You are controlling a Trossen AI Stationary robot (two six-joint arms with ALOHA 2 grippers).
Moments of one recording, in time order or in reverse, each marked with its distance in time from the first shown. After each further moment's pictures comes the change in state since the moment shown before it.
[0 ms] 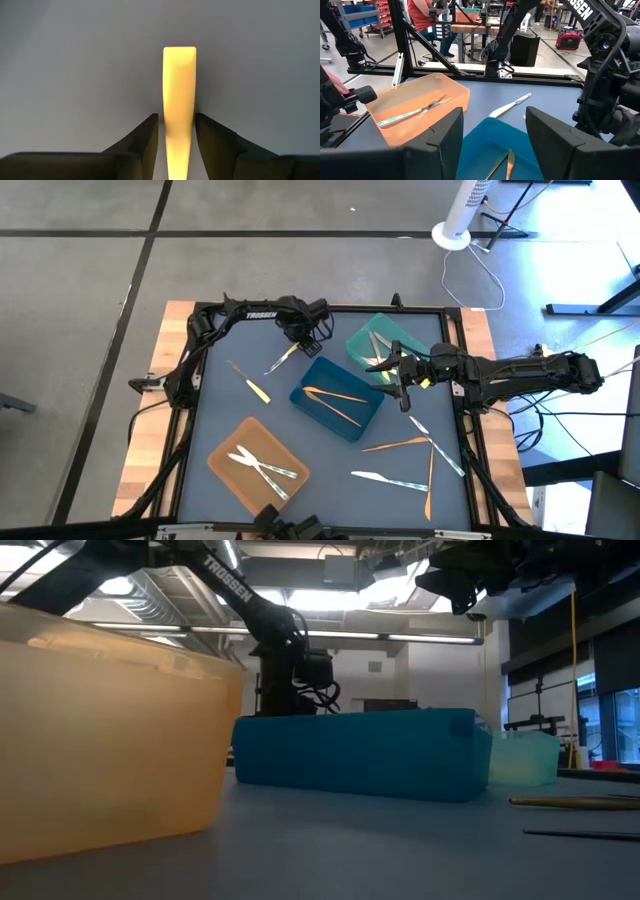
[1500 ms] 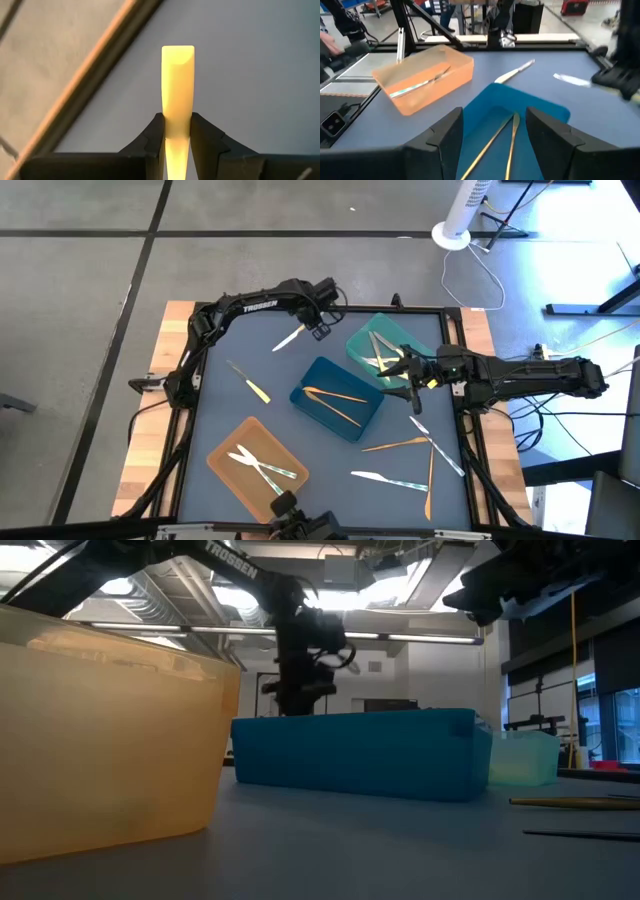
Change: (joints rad) left arm -0.003 0.004 0.279 -0.086 -0.101 0.151; right arm 0.000 -0.147 0.000 -0.300 0.000 0.049
